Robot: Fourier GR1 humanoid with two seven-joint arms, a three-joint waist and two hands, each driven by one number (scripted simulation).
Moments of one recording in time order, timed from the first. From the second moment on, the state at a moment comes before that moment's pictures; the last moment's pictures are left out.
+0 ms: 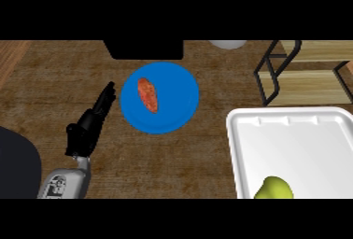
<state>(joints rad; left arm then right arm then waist) -0.17 0.06 -0.01 -1.48 -0.16 -0.04 0.05 -0.82 -0.53 -0.26 -1.66 0.92 0.12 0.57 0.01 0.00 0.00</state>
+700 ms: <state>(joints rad) -0.19 0.06 -0.01 -1.44 -0.17 -0.03 0.04 -0.88 -0.47 -0.37 -1.33 0.77 -0.20 0.28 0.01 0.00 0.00</state>
